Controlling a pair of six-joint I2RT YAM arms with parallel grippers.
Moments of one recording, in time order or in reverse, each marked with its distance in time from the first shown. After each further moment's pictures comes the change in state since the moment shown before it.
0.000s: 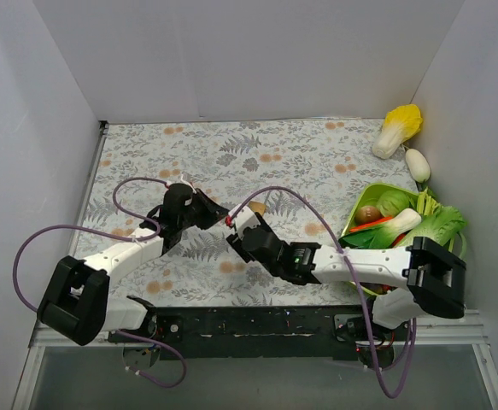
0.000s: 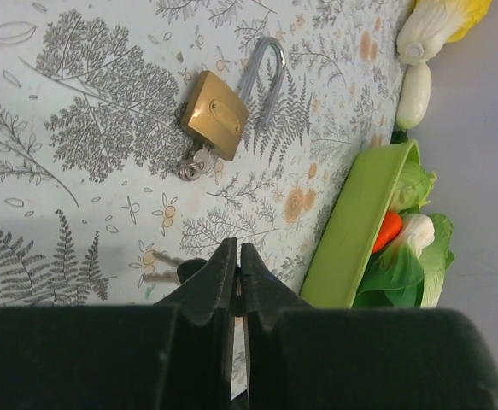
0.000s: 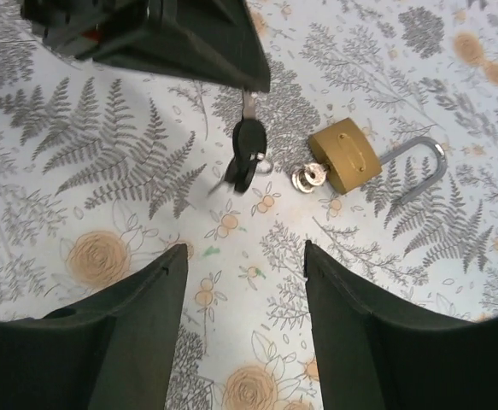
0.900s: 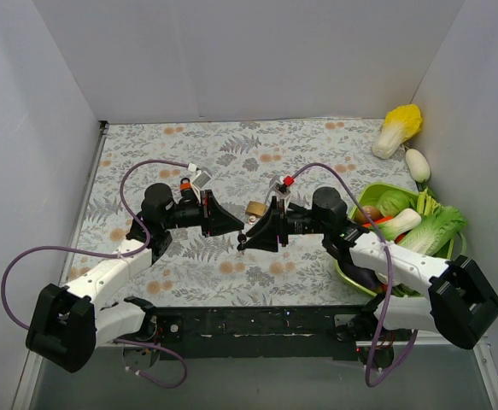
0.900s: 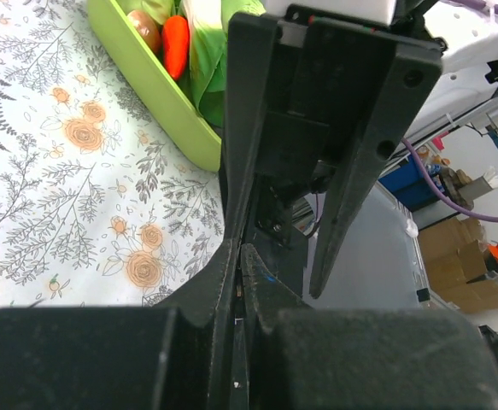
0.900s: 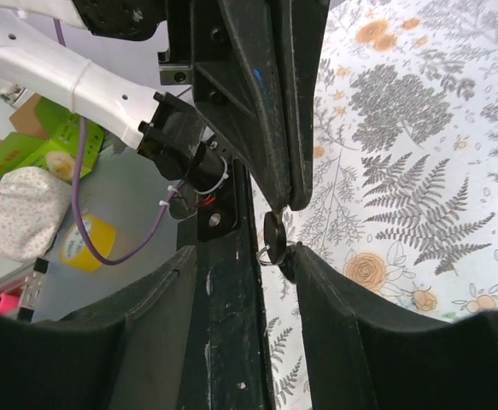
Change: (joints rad) left arm 0.070 -0.163 -0.033 0.351 0.858 0.528; right arm -0.531 -0.283 -0.232 0.439 -1.456 0.419
